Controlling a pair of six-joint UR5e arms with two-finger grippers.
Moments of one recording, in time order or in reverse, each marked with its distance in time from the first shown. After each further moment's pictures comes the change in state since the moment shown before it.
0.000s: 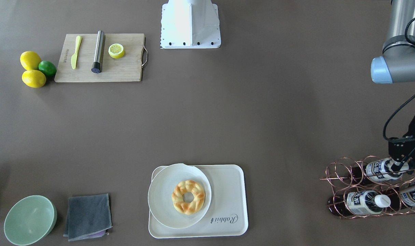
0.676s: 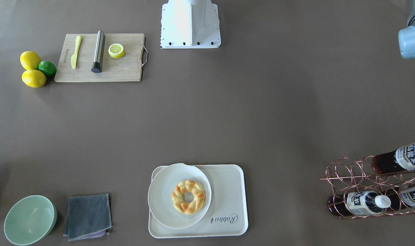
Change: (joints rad) left arm -0.142 0.004 -0.234 0.234 -0.083 0.065; right arm -0.001 0.007 -0.004 0.000 -0.001 -0.001
